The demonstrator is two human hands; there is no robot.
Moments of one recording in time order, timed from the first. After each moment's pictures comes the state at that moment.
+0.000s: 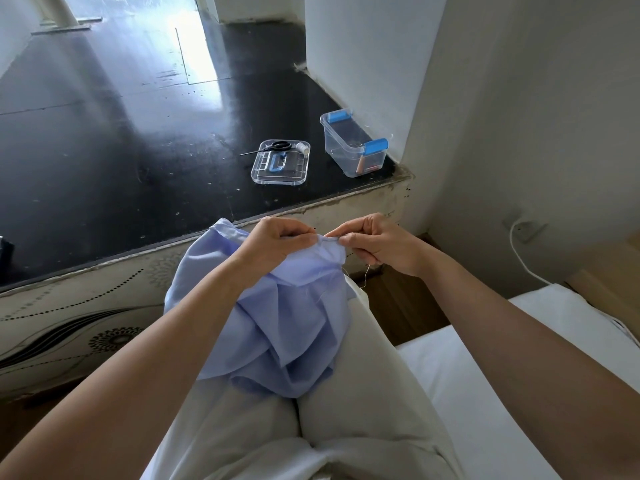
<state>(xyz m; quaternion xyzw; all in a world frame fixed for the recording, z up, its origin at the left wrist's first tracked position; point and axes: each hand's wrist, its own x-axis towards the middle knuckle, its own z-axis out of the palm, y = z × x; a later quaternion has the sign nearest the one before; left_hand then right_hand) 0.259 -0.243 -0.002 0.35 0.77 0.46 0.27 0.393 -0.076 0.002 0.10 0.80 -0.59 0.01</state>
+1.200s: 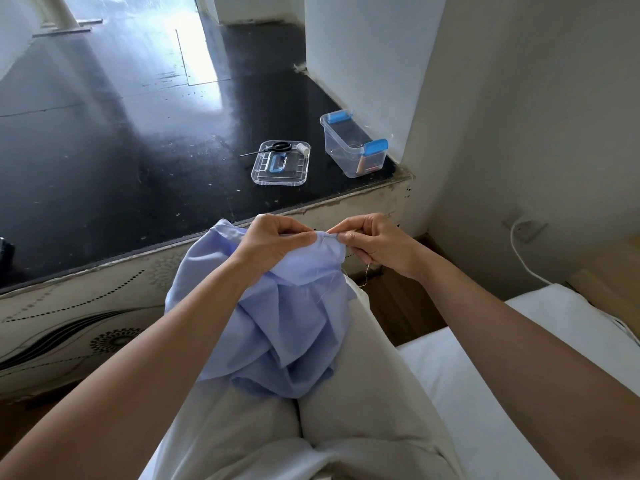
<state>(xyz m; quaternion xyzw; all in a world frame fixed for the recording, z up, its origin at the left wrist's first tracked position) 0.258 -0.241 0.000 0.30 0.80 0.47 0.24 0.392 -0.081 -0.002 0.12 0.80 -0.58 -0.03</state>
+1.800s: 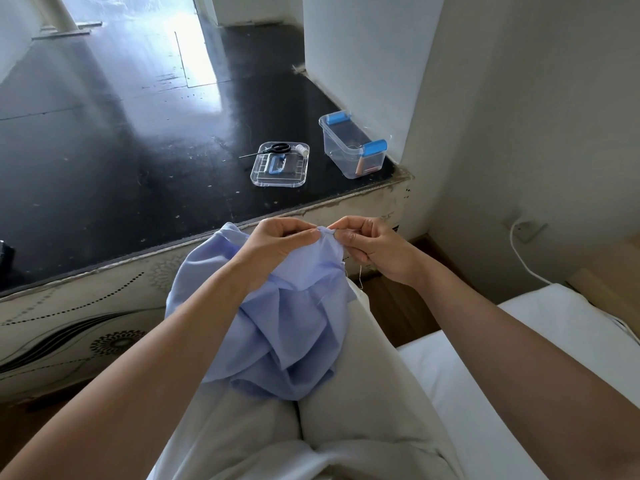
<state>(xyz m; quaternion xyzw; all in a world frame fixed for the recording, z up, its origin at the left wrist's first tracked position) 0.263 -0.241 -0.001 0.27 0.73 0.53 0.33 0.391 -0.084 -0.011 0.10 0.71 -0.70 -0.03</state>
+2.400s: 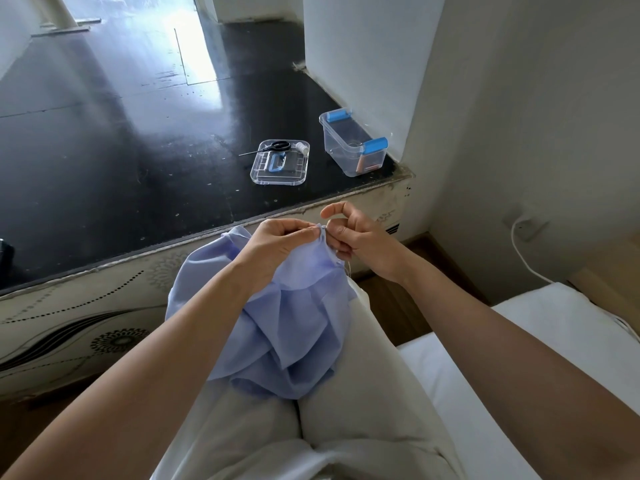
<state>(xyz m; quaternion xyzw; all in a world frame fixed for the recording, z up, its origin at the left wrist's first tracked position) 0.269 -0.238 0.000 0.22 0.71 0.57 0.35 0.373 -0.093 -0.014 0.11 0.74 -0.66 -0.05</state>
